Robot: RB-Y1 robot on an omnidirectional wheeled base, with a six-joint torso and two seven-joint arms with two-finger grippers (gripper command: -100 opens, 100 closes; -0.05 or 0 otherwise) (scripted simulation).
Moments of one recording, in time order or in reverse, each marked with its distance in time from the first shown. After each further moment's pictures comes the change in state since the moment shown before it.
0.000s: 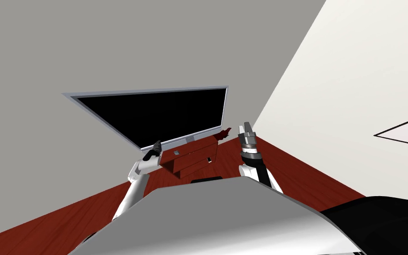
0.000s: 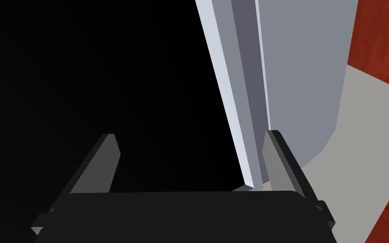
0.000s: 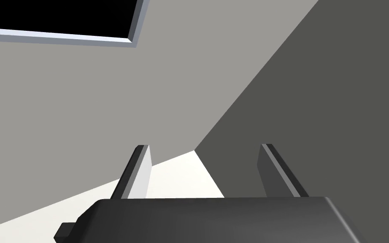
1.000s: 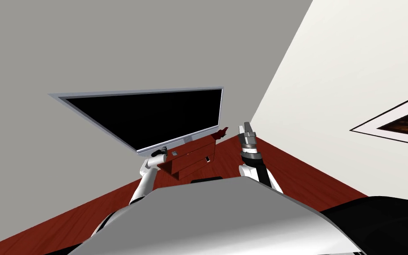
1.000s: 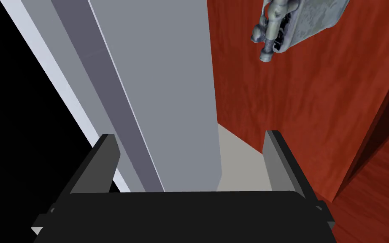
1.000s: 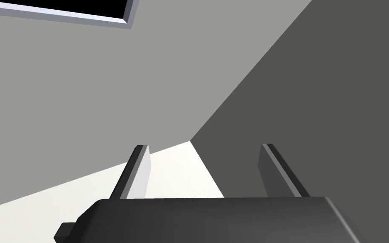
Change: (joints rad) left arm -0.136 -0.070 0.026 0.248 0.056 0.200 -0.005; right arm 0.000 0.000 0.000 0.000 0.000 0.000 0.000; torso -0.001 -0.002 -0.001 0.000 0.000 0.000
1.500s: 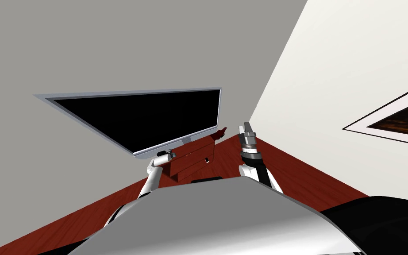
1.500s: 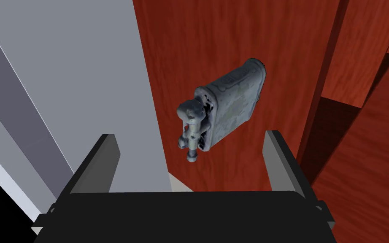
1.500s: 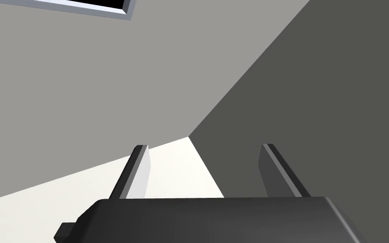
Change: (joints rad) left arm -0.051 -0.060 0.002 0.115 0.038 0.078 -0.004; right arm 0.000 0.000 0.000 0.000 0.000 0.000 0.000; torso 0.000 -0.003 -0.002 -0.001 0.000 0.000
